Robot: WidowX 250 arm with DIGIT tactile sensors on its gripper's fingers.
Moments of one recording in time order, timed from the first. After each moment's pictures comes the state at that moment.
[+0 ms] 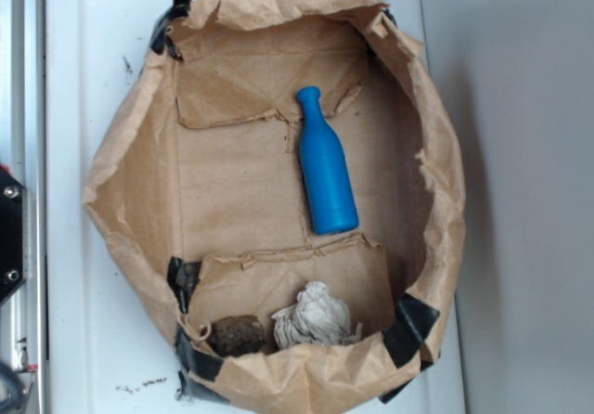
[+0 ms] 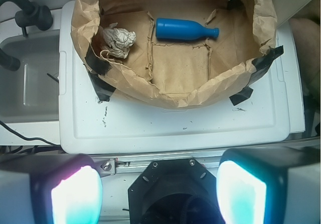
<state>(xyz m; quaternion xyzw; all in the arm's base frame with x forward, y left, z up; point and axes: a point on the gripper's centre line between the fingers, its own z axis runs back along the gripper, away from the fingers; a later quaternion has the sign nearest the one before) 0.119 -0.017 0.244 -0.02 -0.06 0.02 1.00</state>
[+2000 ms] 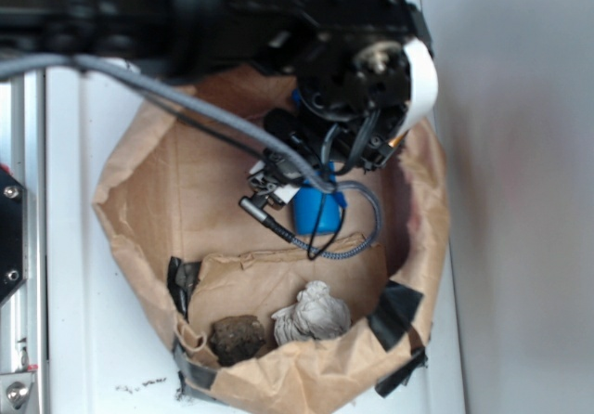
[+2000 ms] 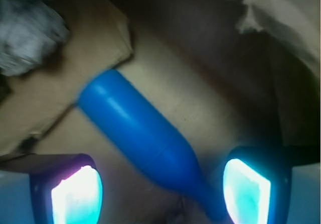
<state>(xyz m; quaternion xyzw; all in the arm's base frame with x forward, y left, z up) 0.293 0.043 0.054 -0.02 0.00 -0.37 0.93</state>
